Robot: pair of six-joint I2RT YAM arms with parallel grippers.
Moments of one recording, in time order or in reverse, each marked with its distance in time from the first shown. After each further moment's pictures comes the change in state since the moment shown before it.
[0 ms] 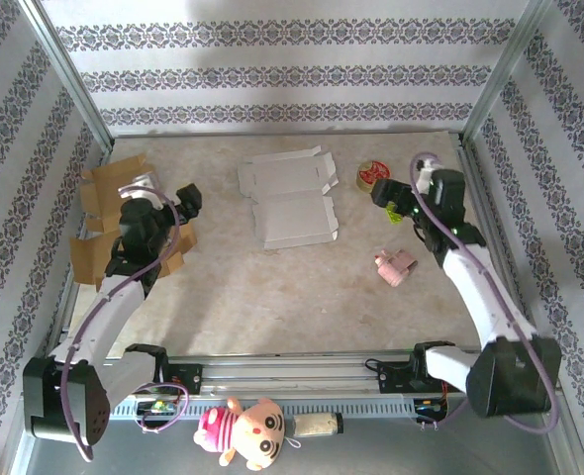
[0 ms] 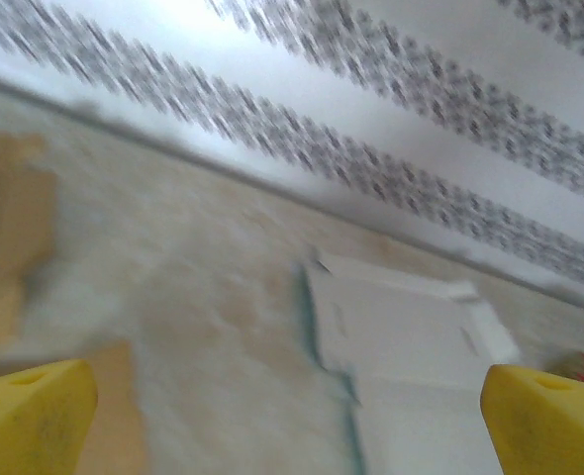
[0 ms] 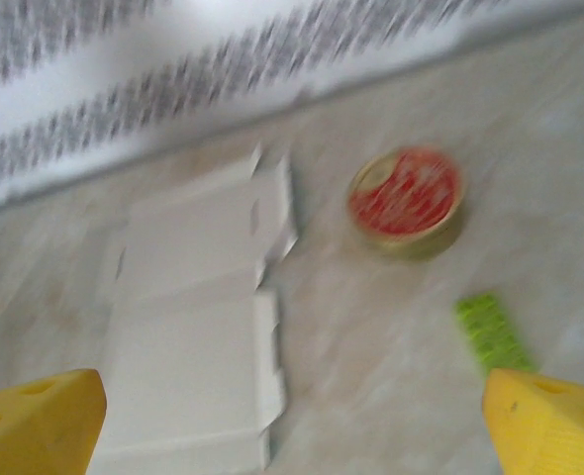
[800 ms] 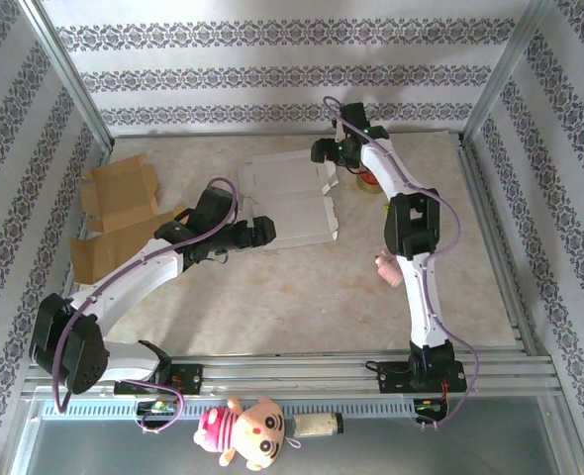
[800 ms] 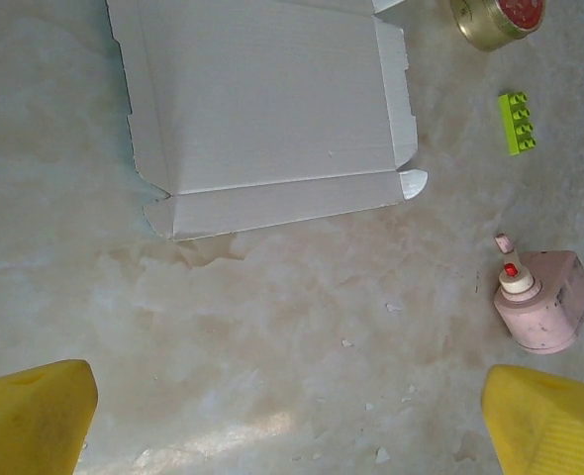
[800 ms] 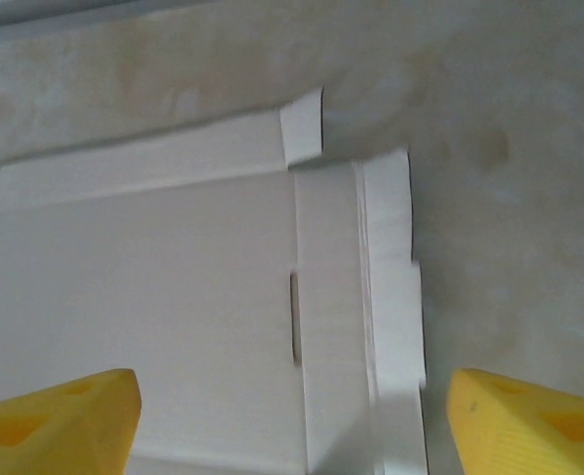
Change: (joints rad) left arm -0.406 0.272 0.313 -0.566 0.182 -0.212; right arm 0.146 1.366 1.503 -0.510 0.043 -0.053
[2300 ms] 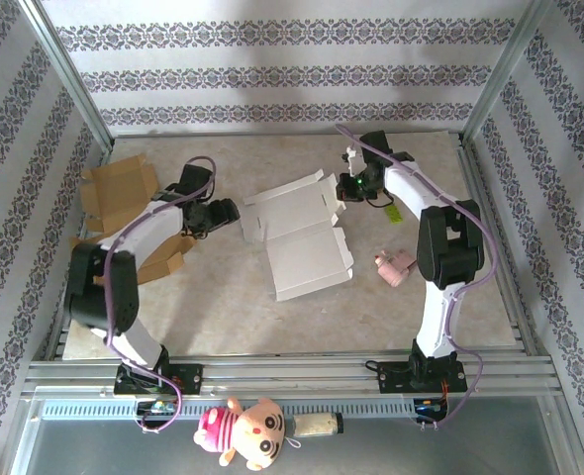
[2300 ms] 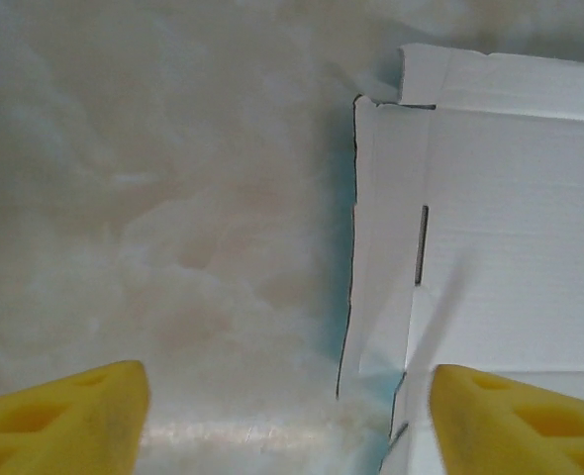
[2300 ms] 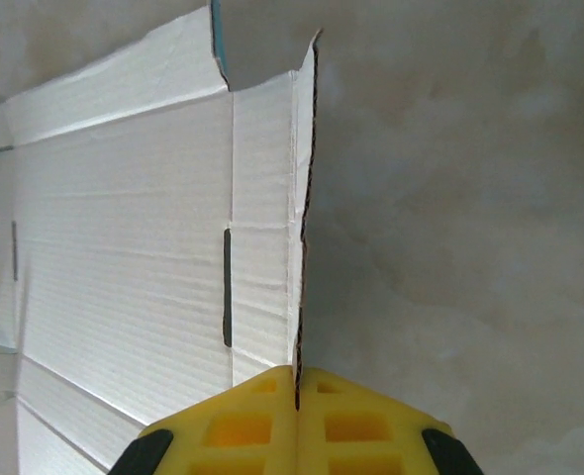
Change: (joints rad) left arm 0.304 0.401 0.175 -0.048 -0.002 0.079; right arm -0.008 -0.567 -0.896 0.151 -0.155 -0.169
